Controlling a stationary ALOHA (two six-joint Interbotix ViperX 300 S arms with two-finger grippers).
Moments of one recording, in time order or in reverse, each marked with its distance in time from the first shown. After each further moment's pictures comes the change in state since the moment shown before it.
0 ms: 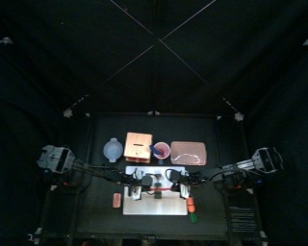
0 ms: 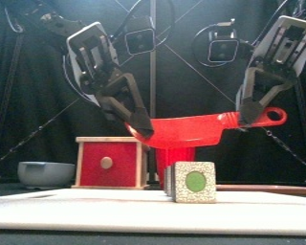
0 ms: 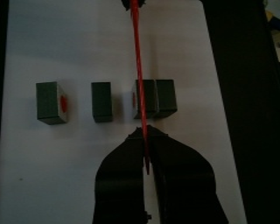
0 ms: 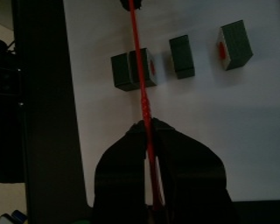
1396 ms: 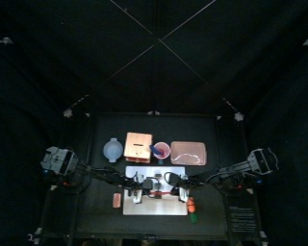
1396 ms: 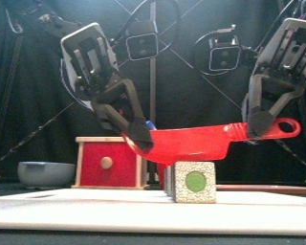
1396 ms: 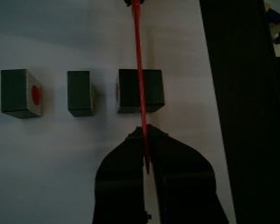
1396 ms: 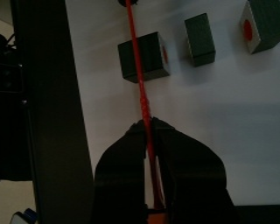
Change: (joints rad) left arm -0.031 0.054 -0.012 -0.058 -0.002 0.000; right arm 0.064 0.069 0.003 0.071 -0.026 0.002
